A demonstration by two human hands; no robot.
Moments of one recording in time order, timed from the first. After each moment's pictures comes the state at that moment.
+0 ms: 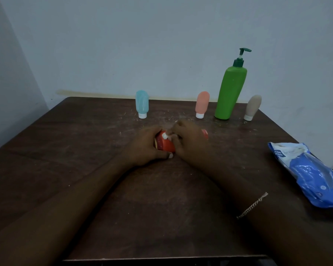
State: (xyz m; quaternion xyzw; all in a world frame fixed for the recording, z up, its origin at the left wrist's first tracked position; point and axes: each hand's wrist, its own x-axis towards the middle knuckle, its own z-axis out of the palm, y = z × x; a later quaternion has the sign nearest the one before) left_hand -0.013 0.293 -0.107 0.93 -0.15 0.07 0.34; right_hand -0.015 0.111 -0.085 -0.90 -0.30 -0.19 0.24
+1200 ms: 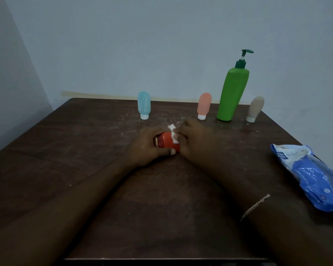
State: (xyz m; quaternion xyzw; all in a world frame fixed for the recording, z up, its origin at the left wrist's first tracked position) left_hand -0.020 0.288 -0.105 0.89 -0.16 0.09 0.41; right_hand -0.011 0.101 -0.087 -0.90 -0.28 -0.25 0.21
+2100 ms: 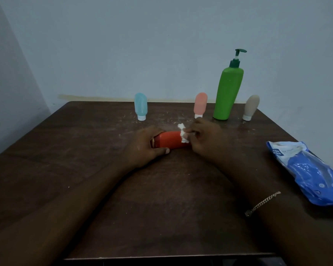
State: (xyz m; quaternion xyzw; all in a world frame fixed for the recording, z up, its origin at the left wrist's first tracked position) left_hand -0.016 0.291 -0.110 0.92 -0.19 0.13 0.32; right_hand -0.001 0.064 -0.088 -0.91 -0.24 -0.25 0.25
